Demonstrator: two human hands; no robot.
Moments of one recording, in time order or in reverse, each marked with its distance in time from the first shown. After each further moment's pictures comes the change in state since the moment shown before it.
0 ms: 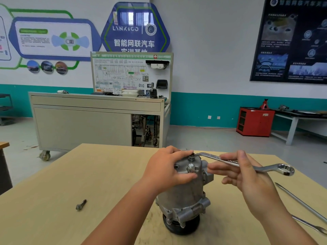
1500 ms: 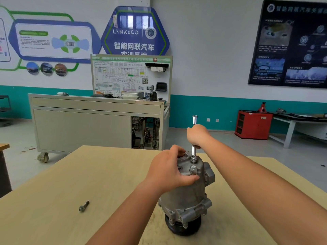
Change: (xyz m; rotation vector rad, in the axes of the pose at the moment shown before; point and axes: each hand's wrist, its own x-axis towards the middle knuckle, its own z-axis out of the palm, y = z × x) left_hand -0.001 0.003 -0.001 -0.067 0.067 -0.047; right_hand 0.153 0.015 0.084 -1.140 -0.074 0.252
